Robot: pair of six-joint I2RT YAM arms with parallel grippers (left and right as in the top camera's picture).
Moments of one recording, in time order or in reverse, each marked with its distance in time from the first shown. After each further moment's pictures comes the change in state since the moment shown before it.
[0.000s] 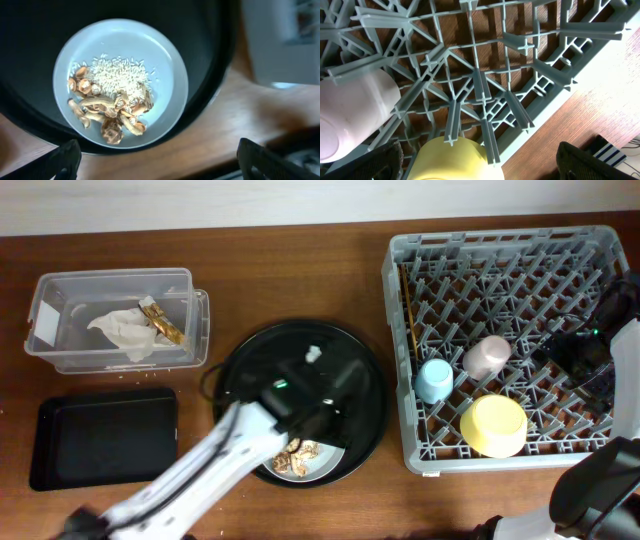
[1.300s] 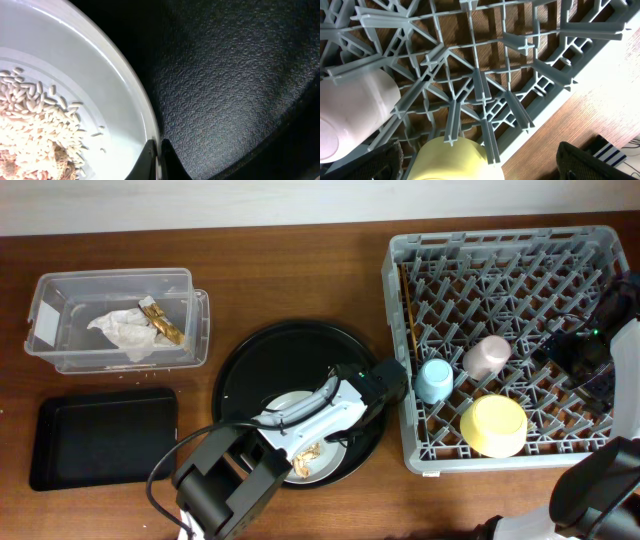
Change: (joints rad) left arm -0.071 0.488 0.013 0.259 -0.031 -0.511; right arm 0.000 0.000 0.000 0.000 0.000 0.000
